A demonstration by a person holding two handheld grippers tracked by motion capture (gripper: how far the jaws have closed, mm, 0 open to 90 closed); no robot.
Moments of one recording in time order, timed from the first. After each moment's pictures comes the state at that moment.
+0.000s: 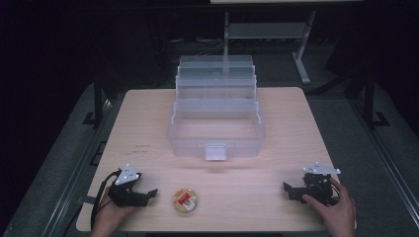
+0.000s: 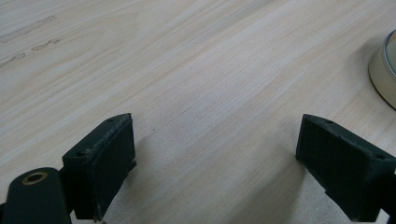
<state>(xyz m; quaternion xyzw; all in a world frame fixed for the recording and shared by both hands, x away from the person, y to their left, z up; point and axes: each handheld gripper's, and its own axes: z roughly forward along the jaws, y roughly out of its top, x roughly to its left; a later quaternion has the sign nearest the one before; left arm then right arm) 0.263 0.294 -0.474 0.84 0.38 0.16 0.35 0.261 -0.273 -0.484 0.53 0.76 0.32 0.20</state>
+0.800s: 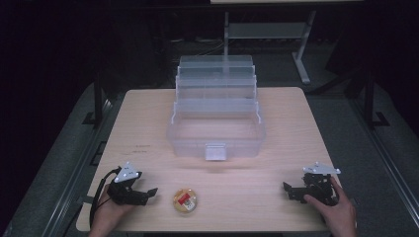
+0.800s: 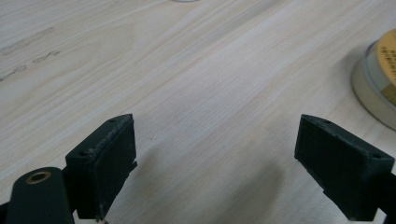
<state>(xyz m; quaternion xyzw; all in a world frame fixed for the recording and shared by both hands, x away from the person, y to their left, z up) 0.265 0.292 -0.462 0.85 0.37 0.15 0.35 0.261 -0.273 -0.484 0.53 0.76 0.32 0.20</state>
